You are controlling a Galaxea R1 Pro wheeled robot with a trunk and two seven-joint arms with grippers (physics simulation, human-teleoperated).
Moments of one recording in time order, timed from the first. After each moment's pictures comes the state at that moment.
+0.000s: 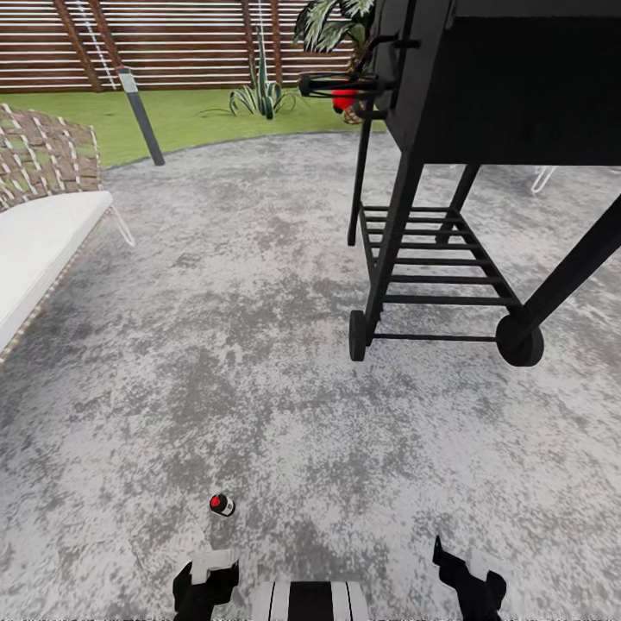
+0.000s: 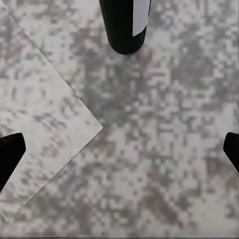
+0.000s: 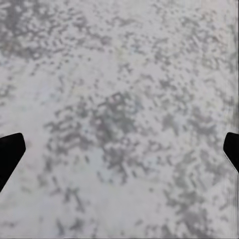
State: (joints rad) left arm -0.24 -0.08 -0.05 -0.57 0.05 -0.19 0.19; right arm -0.22 0.05 -0.31 -0.67 -0.01 -0.28 -0.13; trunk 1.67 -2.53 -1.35
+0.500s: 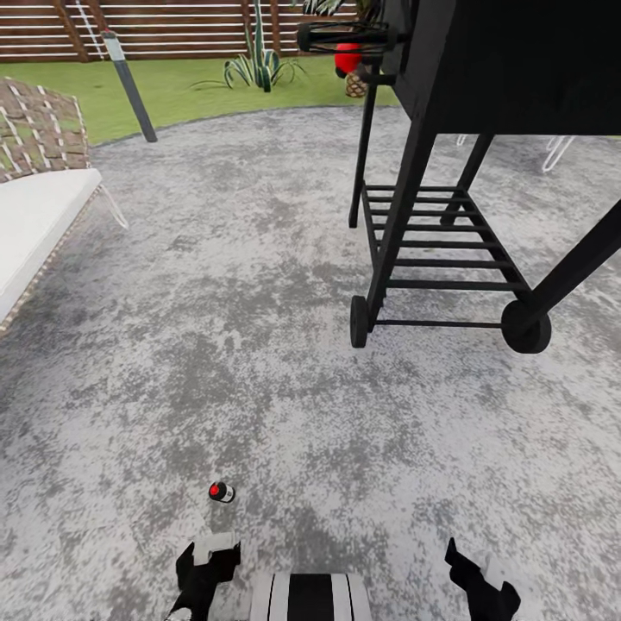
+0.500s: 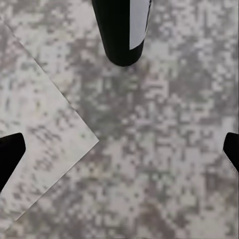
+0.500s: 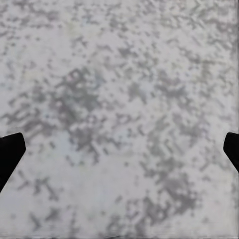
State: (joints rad) left arm -0.25 -0.08 -0.05 -0.66 0.05 -0.18 0.19; right arm -0.22 0.07 -0.39 -0.69 -0.12 -0.29 -0.13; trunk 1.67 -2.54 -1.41
